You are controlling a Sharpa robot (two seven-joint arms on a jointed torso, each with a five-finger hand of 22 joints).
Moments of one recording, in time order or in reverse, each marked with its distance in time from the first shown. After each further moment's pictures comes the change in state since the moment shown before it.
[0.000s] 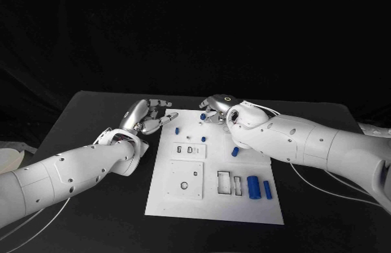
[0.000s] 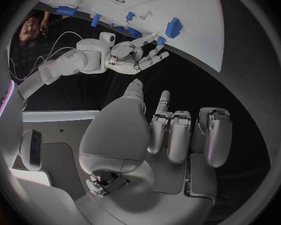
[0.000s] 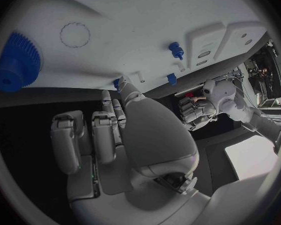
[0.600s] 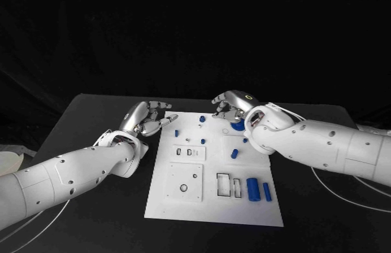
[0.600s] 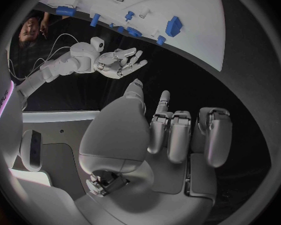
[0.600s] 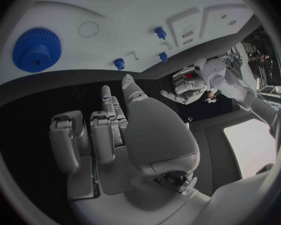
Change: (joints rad) left arm 0.000 0.003 -0.001 -0.009 0.000 0.000 0.000; left_hand 0.000 0.000 0.000 0.000 0.000 0.000 0.000 0.000 0.000 0.000 0.000 0.000 0.000 0.000 0.000 0.000 0.000 0.000 0.000 0.000 0.000 0.000; right arm 0.030 -0.236 0.000 0.278 0.157 -0.182 0.035; right_hand -0.049 0.002 -0.028 0.030 0.000 0.080 0.086 0.027 0.023 0.154 -0.004 0.082 0.030 -0.002 0.020 0.000 0.000 0.000 0.002 0.016 0.000 0.000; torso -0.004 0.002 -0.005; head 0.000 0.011
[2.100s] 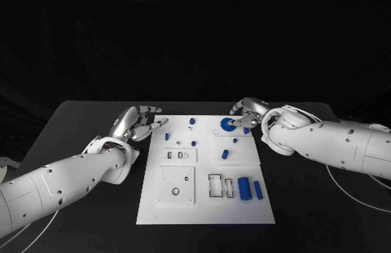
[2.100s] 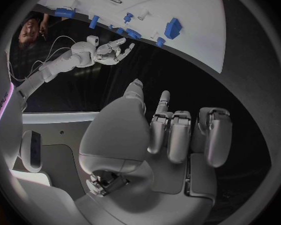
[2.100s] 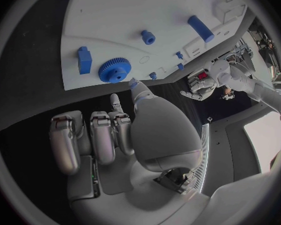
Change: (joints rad) left arm -0.001 0.015 -0.008 -0.022 0.001 0.002 0.001; left_hand 0.000 0.000 0.000 0.000 0.000 0.000 0.000 -0.004 -0.001 0.000 0.000 0.000 0.000 0.000 0.000 0.000 0.000 0.000 0.000 0.000 0.000 0.000; right arm -0.005 -0.144 -0.021 0.004 0.055 0.120 -0.038; right_hand -0.146 -0.060 0.014 -0.002 0.221 -0.007 -0.014 0.120 0.121 0.382 -0.031 1.425 1.218 -0.002 -0.009 0.000 0.000 0.000 -0.002 -0.006 0.001 0.000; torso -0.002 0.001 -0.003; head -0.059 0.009
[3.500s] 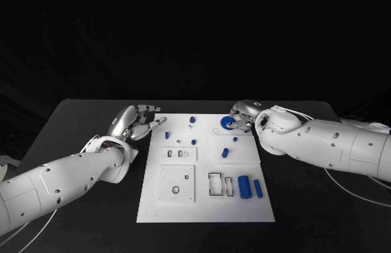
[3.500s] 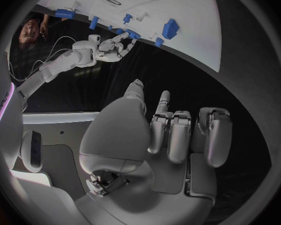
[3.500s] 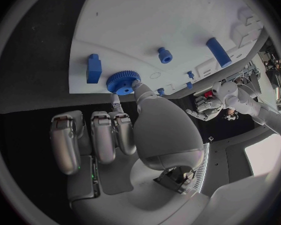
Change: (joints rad) left arm -0.001 -0.010 -0.002 0.003 0.001 0.000 0.007; left_hand 0.005 0.005 0.000 0.000 0.000 0.000 0.000 0.000 0.000 0.000 0.000 0.000 0.000 0.000 0.000 0.000 0.001 0.000 0.000 0.000 0.000 0.000; right arm -0.016 0.061 0.001 -0.045 -0.186 0.070 -0.124; right_hand -0.012 -0.014 0.035 0.002 -0.029 0.033 0.006 -0.013 0.003 0.000 0.007 0.000 -0.001 0.000 0.000 0.000 0.001 0.000 0.000 0.000 -0.001 0.000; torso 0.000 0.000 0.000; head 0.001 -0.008
